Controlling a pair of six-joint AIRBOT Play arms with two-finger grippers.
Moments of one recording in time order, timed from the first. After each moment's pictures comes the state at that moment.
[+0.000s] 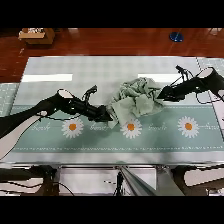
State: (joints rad) left arm -0.36 -1.56 0.88 0.37 -1.11 -1.09; right arm -0.17 -1.67 1.22 -1.02 1.17 1.21
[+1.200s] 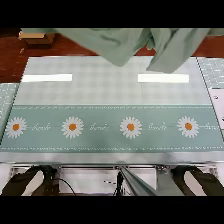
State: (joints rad) left arm 0.19 -0.82 1.59 0.67 -1.20 -1.19; right arm -0.21 -0.82 1.65 -1.16 1.18 1.38
